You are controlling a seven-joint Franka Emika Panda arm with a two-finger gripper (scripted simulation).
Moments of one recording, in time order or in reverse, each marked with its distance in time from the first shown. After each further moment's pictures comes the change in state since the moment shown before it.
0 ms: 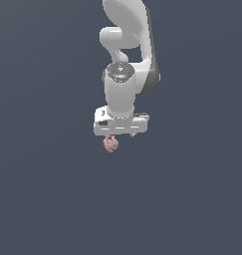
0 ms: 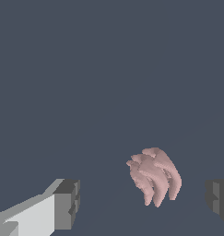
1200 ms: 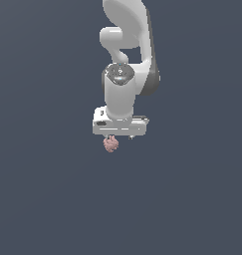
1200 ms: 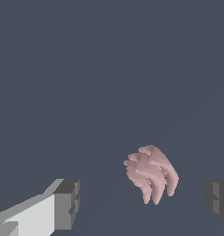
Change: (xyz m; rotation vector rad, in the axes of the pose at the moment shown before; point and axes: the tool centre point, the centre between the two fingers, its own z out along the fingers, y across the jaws) arm 0.003 0.006 0.000 -0.017 -0.021 0.087
